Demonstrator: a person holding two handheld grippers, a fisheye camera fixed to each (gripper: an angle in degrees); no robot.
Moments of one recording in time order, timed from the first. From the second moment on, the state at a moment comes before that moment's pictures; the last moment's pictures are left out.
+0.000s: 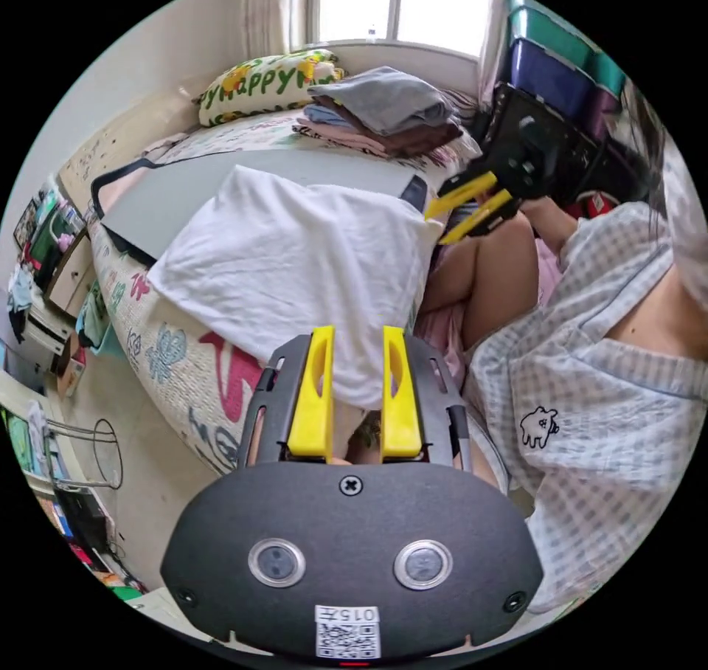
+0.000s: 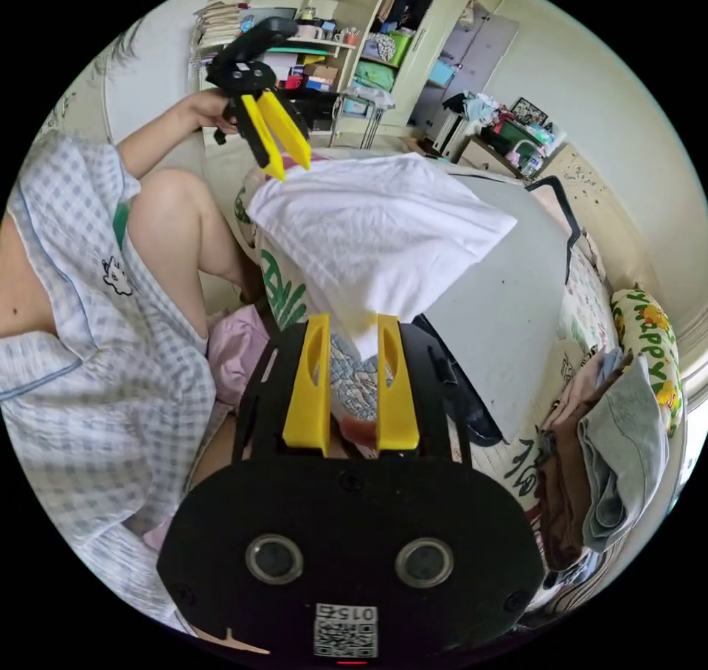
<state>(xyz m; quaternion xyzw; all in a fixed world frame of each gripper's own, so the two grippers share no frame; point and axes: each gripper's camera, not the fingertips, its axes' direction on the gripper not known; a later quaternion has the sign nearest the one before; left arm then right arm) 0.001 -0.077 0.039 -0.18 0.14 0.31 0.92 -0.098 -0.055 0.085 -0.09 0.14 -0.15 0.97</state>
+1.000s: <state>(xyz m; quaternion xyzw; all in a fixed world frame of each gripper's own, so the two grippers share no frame) -0.363 -0.150 0.220 -0.09 0.35 -0.11 0.93 0.219 -0.195 0.016 0.09 -0.15 0.16 0.97</state>
